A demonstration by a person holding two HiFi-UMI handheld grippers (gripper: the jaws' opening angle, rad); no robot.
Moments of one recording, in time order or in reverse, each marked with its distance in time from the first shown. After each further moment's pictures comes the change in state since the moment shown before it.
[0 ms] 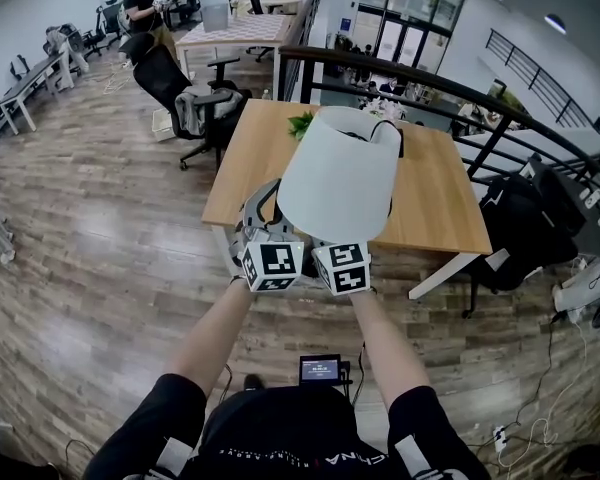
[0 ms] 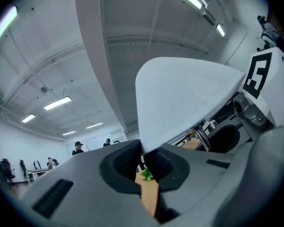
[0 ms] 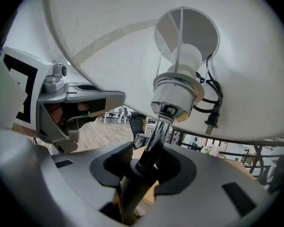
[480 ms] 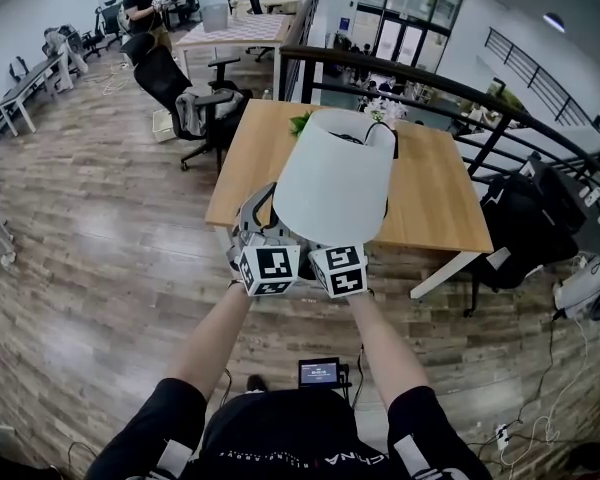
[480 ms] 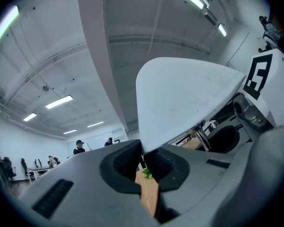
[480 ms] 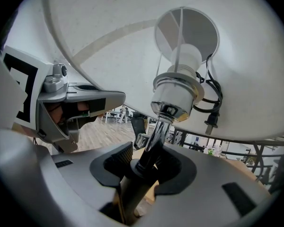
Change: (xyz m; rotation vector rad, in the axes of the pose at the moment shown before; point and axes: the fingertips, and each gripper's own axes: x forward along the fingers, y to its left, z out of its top) left arm -0.010 0.013 -0.007 -0.010 0.013 0.010; right arm 0.005 0.017 0.001 0.002 0.002 0.017
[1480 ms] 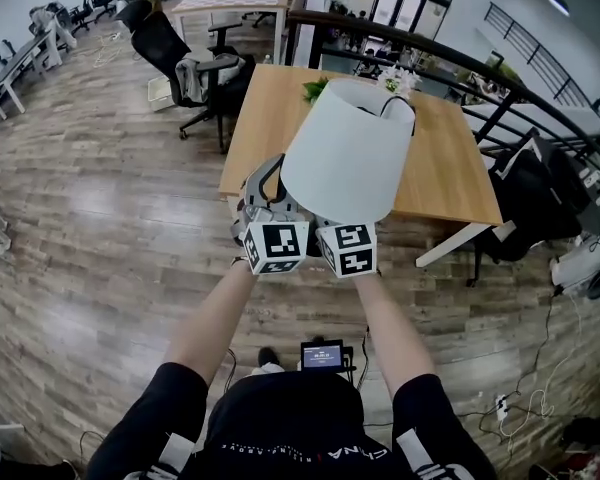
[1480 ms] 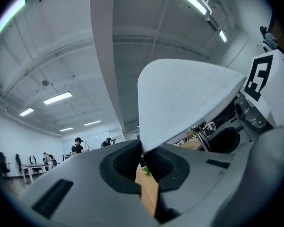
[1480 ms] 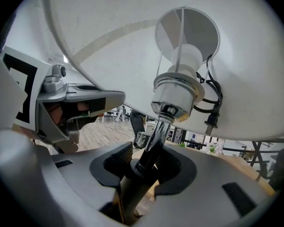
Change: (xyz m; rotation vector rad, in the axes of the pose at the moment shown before) left arm -0.022 0.071 -0.042 -0.037 -0.012 -0.041; right arm 0.043 0.072 0.005 0.019 0.031 -0.043
